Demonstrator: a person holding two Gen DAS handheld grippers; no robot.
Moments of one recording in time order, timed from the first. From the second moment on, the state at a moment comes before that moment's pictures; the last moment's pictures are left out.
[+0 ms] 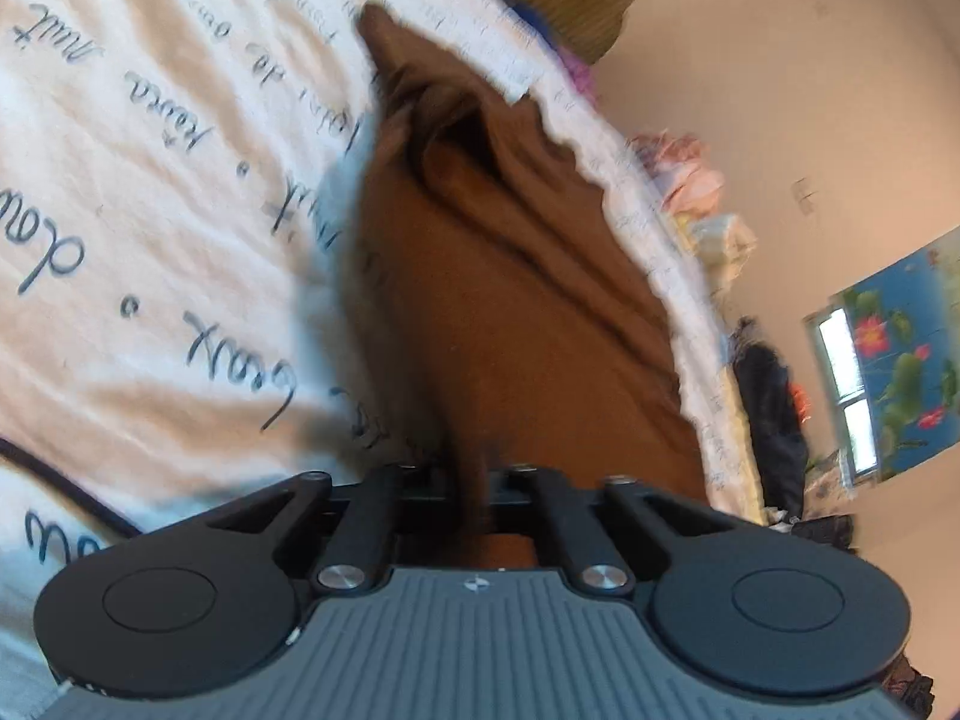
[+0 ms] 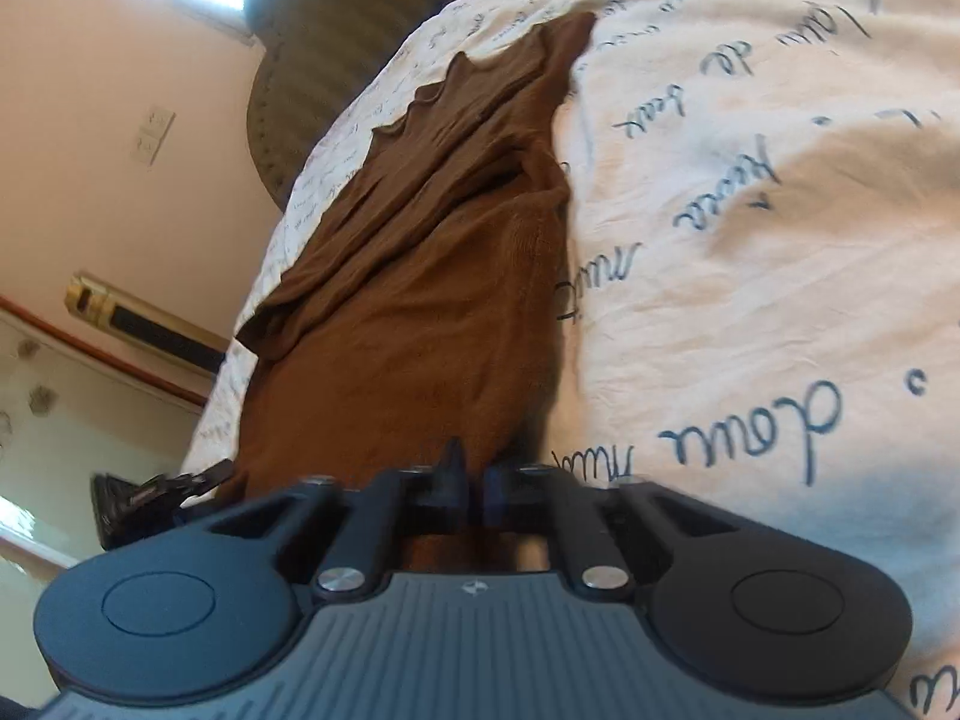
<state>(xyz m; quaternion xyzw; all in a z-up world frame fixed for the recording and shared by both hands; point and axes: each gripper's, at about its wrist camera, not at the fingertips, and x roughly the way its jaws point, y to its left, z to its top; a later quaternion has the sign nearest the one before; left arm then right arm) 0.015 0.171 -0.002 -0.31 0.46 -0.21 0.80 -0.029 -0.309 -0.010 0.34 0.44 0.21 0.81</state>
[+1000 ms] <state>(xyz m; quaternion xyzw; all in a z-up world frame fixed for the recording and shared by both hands) -0.063 0.186 -0.016 -0.31 0.46 -0.21 0.81 -0.109 -0.323 -0.032 0.41 0.45 0.23 0.76</state>
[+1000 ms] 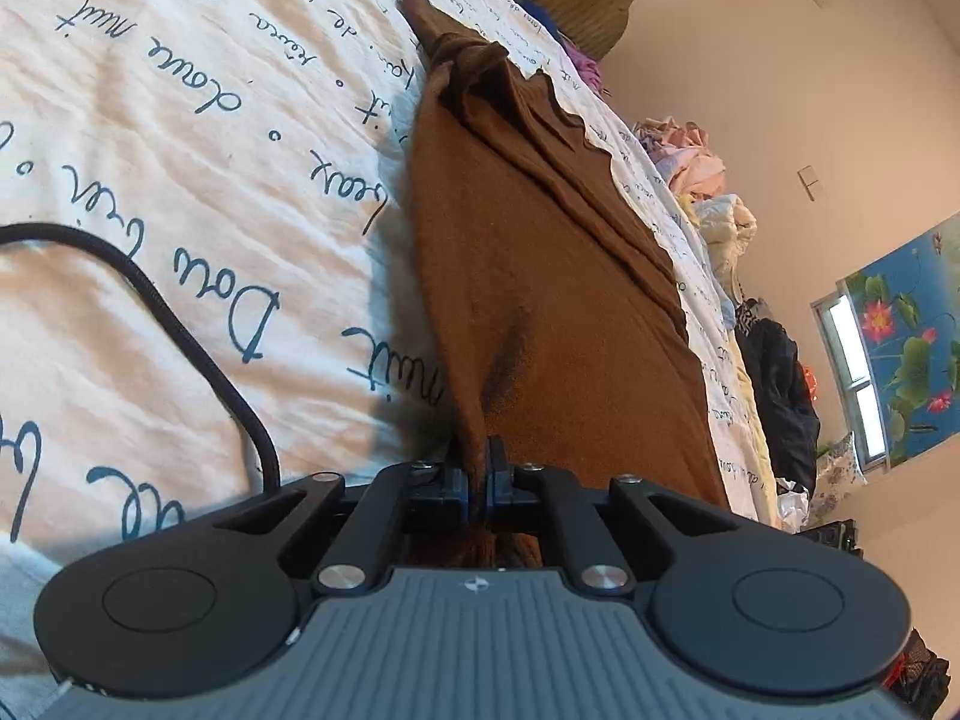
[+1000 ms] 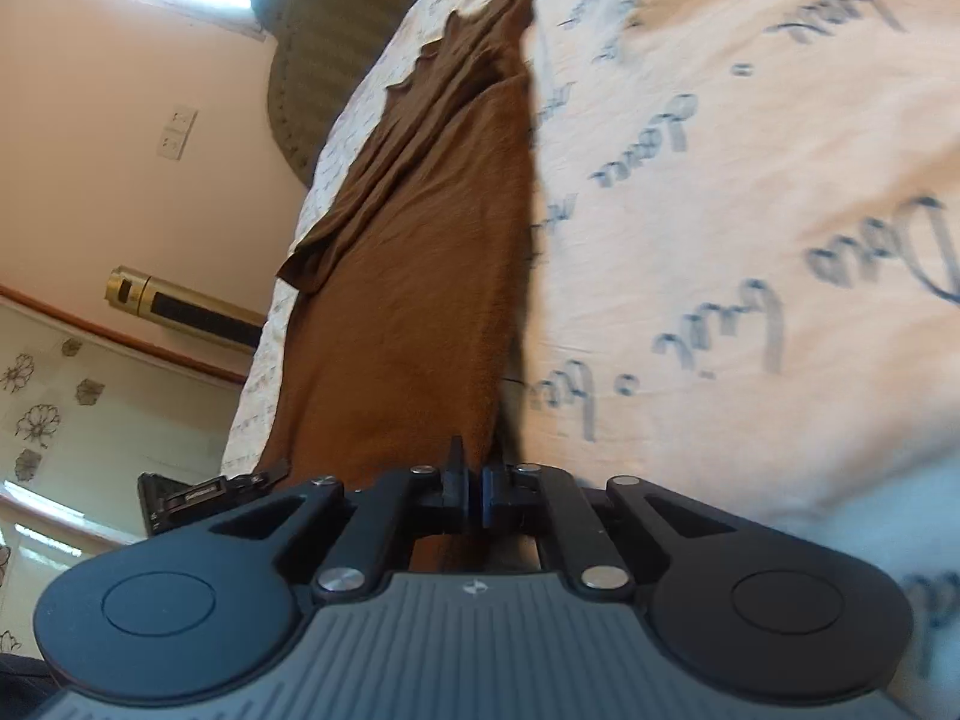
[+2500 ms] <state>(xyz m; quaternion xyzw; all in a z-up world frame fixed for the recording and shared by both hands) -0.007 0.040 -0.005 0.00 0.34 -0.03 0.94 0.010 -0.127 -0.004 0.02 0.33 0.05 0.94</state>
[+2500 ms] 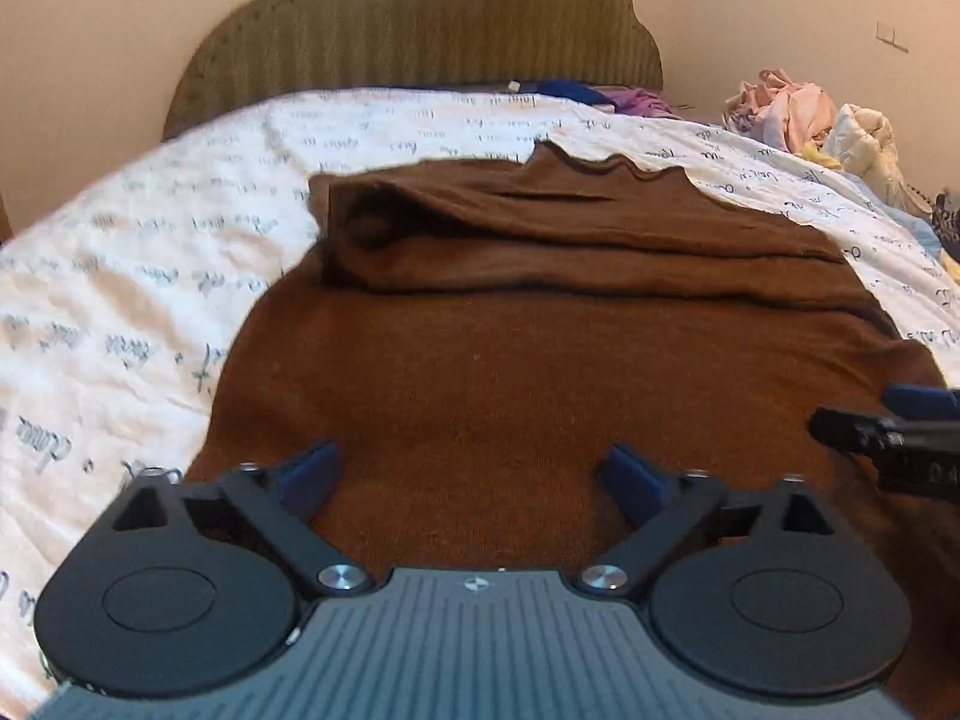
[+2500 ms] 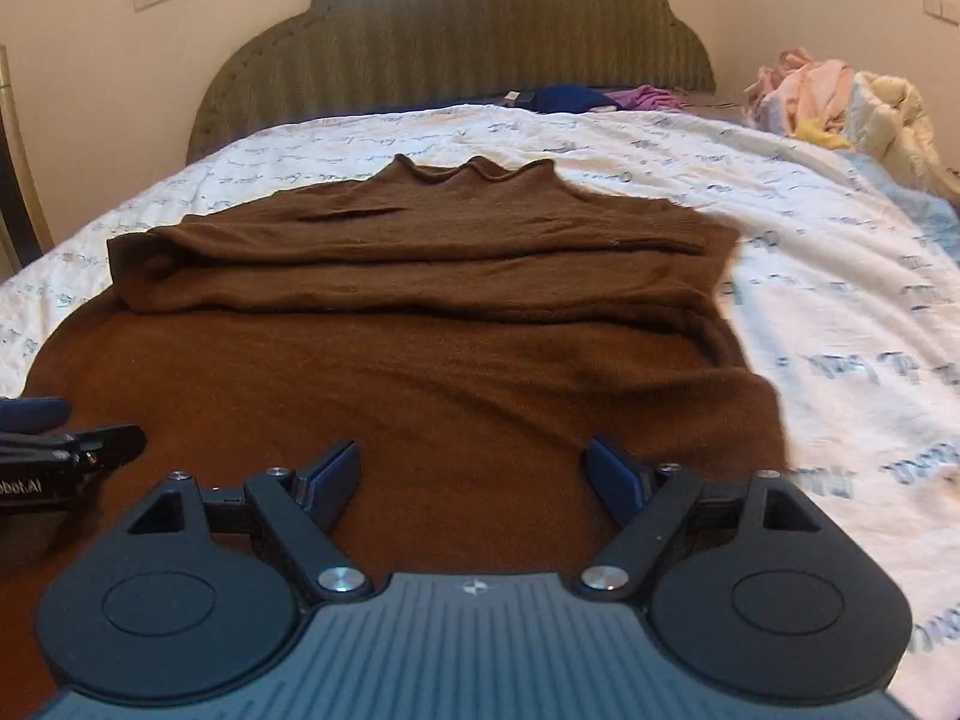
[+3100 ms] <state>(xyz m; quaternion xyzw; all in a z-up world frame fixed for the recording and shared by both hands) -0.001 0.025 -0.003 0.02 0.35 -0.03 0.94 -0.021 -0.148 -0.007 0.02 0.33 0.02 0.94</state>
